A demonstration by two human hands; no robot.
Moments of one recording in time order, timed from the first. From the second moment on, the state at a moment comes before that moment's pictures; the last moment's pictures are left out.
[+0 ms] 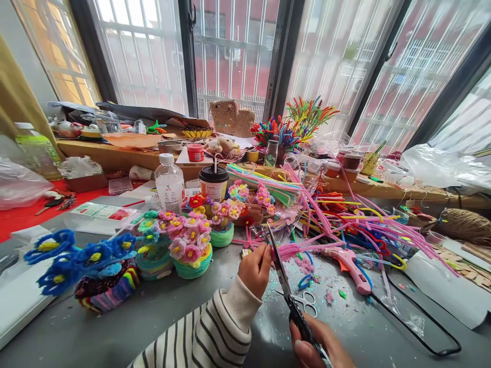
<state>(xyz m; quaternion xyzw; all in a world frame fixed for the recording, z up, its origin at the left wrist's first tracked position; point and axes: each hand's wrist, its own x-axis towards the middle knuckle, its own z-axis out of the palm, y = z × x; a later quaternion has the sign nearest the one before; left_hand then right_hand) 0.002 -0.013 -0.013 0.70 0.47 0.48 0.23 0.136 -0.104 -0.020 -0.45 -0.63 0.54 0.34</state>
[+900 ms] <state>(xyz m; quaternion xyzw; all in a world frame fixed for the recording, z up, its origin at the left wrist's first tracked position) 0.003 -0.013 -0.015 0.69 0.42 0.48 0.35 0.147 -0.084 -0.021 -0.43 -0.67 0.53 0.29</state>
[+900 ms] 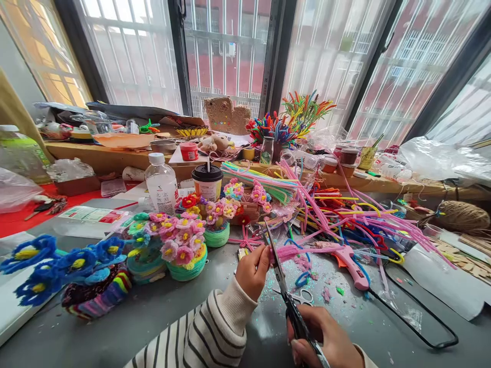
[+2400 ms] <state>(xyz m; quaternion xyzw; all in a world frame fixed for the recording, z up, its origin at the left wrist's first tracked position) 0.008 -0.007 -0.022 0.68 0.47 0.43 0.36 0.150 -0.073 -0.012 -0.41 -0.55 0.69 0.23</state>
